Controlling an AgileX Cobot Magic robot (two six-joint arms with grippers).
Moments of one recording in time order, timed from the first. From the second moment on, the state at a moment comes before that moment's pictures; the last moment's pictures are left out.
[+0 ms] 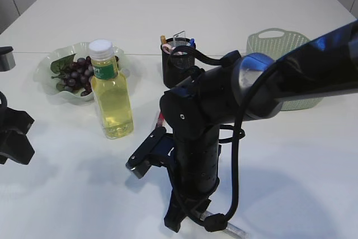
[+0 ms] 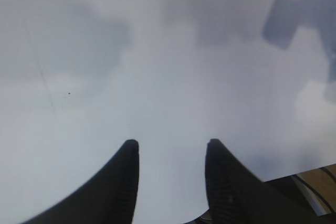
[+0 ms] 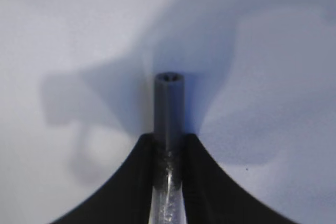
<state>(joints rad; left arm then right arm) -0.22 1.42 -0.90 -0.22 0.93 0.00 0.76 2.07 -1.30 0.03 0.92 -0.28</state>
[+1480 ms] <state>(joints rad) -0.22 1.42 -0.90 -0.22 0.95 0.00 0.22 1.98 -1.77 1.05 0.82 -1.02</state>
